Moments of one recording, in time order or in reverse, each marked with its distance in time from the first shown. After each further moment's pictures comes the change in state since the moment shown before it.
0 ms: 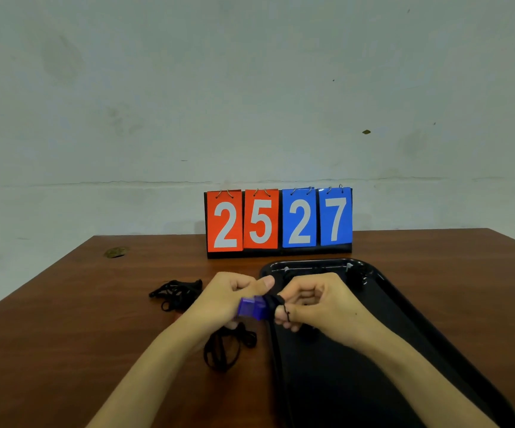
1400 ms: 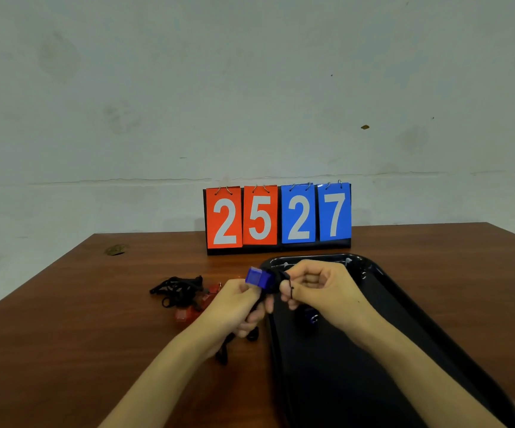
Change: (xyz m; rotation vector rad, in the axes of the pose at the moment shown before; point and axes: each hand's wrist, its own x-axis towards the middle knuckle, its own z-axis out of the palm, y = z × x) left_hand -0.004 -0.007 0.018 -0.167 -0.048 -0.097; right_hand -0.001 0.000 0.000 0.152 0.176 0.006
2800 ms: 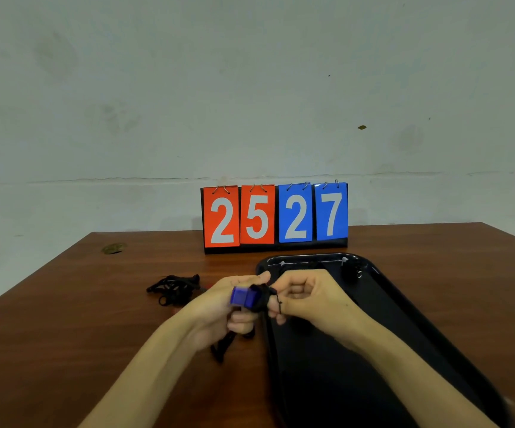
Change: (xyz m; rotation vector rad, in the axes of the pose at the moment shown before) left_hand -0.007 0.004 -0.015 -0.370 -0.274 -0.074; right_hand -0.001 0.005 0.004 -0.010 -0.194 0.018
